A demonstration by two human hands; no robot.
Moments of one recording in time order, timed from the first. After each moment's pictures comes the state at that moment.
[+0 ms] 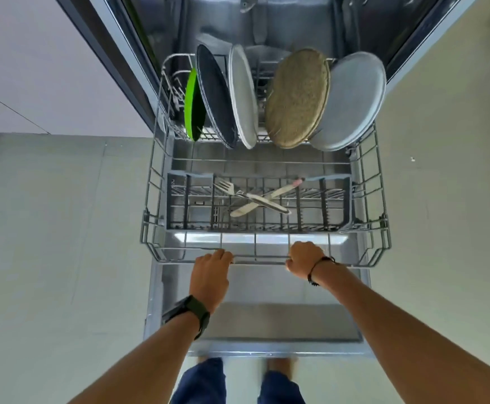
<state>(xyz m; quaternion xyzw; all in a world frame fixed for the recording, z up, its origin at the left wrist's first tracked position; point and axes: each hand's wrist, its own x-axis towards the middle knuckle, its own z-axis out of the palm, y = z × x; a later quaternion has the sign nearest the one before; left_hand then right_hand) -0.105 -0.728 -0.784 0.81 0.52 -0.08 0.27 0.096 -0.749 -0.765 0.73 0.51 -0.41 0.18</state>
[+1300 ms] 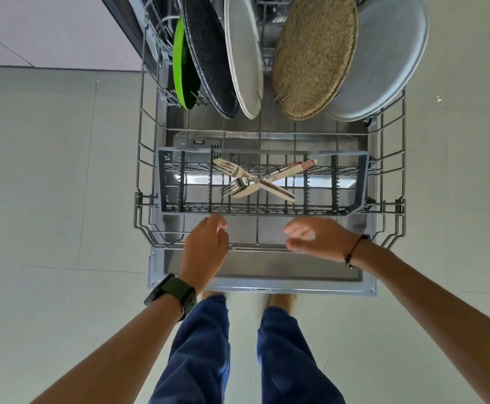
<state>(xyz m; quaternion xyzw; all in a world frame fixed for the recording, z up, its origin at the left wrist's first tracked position) -0.125 -0.784 -0.765 0.72 0.60 0.03 0.36 0.096 -0.821 -0.734 0.63 0.52 -0.58 0.04</state>
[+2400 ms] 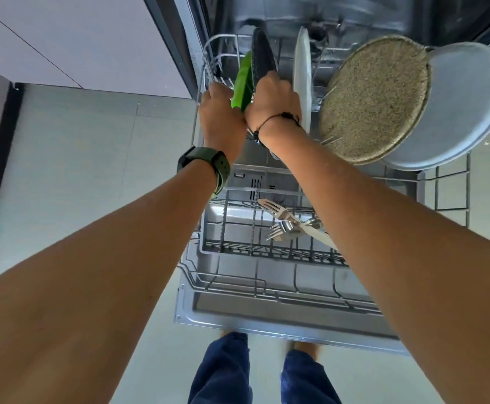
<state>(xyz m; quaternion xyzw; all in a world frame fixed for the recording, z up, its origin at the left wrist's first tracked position) -0.088 -0.536 -0.733 0.63 0.68 0.26 0.28 -0.010 -0.540 -0.697 0.82 0.52 -0.22 -0.12</state>
